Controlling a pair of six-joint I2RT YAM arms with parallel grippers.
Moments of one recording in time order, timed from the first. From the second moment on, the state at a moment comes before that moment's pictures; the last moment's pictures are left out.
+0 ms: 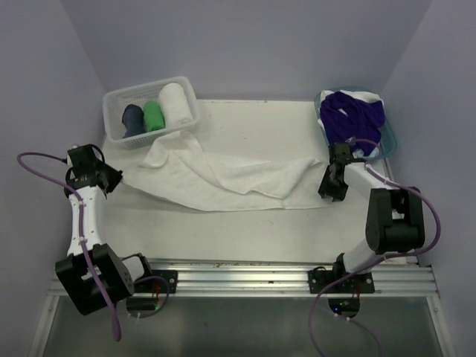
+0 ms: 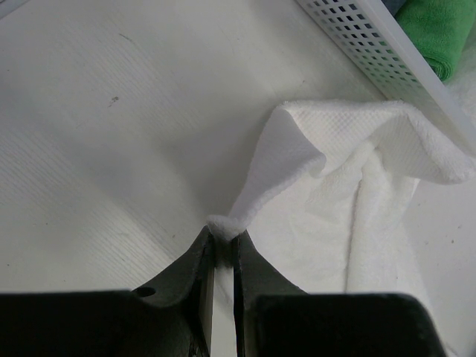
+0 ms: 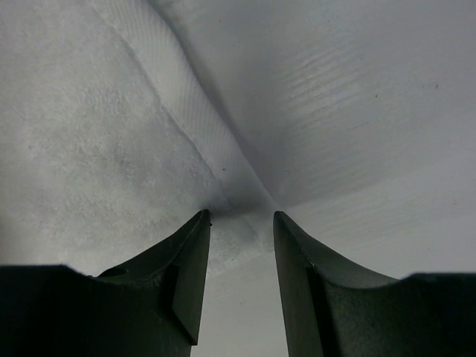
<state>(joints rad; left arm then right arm) 0.42 1.15 0.88 -0.56 0.03 -0.64 0.04 1.58 0.91 -0.60 0.18 0.45</state>
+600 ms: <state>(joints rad) 0.42 1.15 0.88 -0.56 0.04 -0.64 0.04 1.64 0.93 -0.55 0.17 0.44</state>
